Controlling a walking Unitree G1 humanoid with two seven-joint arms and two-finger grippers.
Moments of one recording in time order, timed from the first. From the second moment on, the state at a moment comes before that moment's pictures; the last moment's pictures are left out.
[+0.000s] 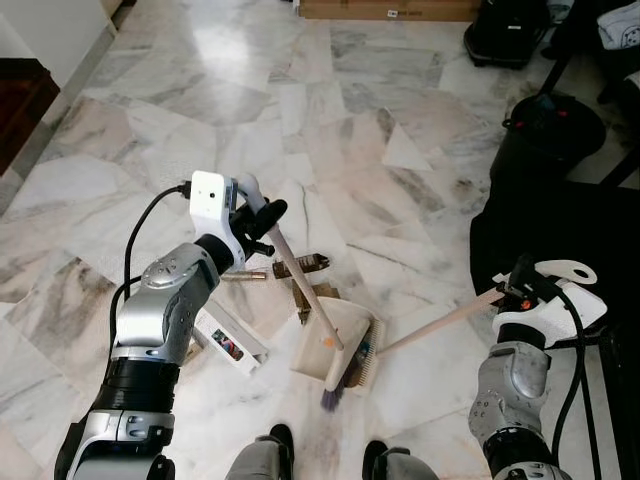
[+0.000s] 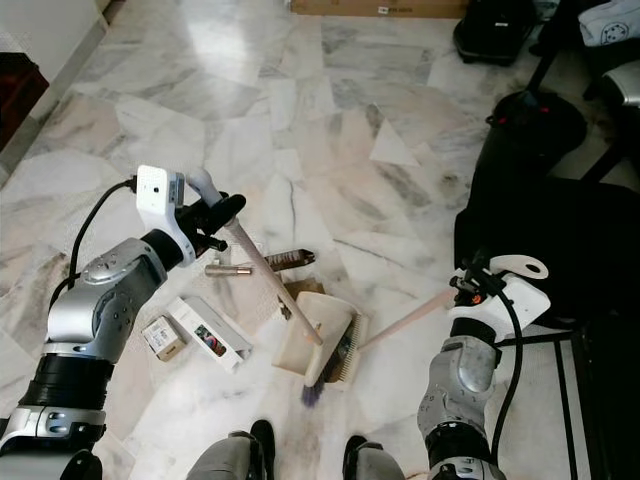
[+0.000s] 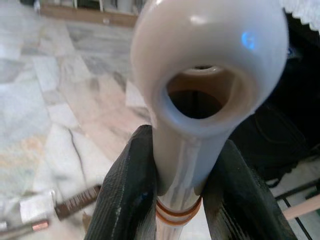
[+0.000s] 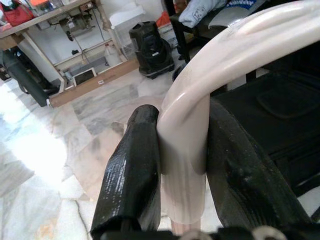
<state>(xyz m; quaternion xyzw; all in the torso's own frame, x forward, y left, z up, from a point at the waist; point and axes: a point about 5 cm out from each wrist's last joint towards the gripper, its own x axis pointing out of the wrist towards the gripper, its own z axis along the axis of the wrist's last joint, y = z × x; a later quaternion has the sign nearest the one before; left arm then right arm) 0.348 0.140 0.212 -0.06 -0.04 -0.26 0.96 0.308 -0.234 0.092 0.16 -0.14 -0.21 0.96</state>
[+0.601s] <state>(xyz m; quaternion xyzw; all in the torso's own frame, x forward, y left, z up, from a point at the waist) 0.353 0.159 0.243 0.01 -0.19 -0.11 0.97 0.312 -0.253 0.113 0.14 -0.17 -0.22 0.95</state>
